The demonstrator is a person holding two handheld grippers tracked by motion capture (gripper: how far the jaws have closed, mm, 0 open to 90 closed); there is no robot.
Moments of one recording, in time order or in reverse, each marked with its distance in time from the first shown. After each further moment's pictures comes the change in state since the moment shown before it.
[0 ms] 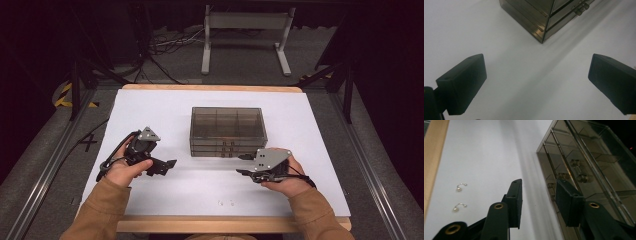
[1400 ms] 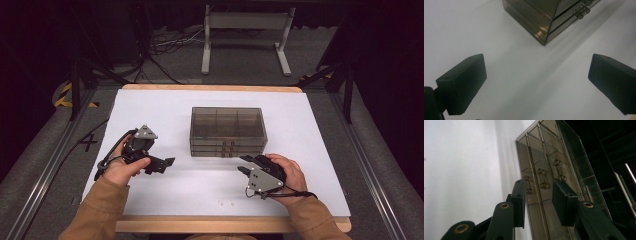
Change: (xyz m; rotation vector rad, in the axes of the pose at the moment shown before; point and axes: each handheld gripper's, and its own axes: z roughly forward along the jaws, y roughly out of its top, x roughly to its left) left arm 0.005 0.001 -0.005 -0.009 -0.003 -0.013; right arm 0.036 0.004 0.003 0.101 -0.300 -0.289
